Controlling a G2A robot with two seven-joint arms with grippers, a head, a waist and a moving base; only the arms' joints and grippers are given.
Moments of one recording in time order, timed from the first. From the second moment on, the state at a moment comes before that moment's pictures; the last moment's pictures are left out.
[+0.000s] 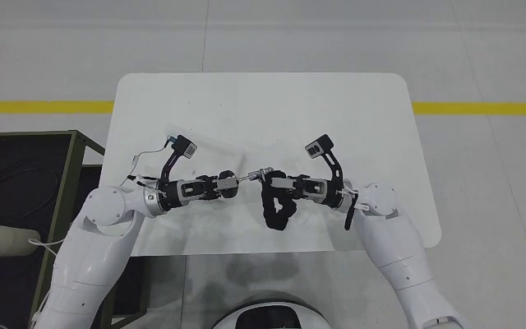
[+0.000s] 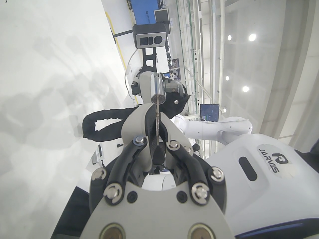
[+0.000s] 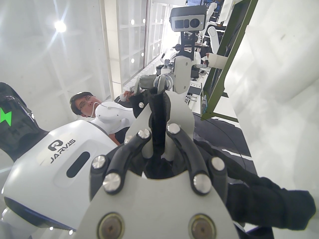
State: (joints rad) left arm 1.40 -1.01 -1.43 -1.77 -0.43 -0.23 -1.12; right arm -1.21 -1.33 1.20 -1.41 0.52 -0.36 1.24
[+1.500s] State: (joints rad) left arm 1.53 -1.02 -1.48 -1.99 0.73 -0.80 -0.46; right arm -1.23 -1.32 1.17 -1.45 0.50 -0.35 1.12
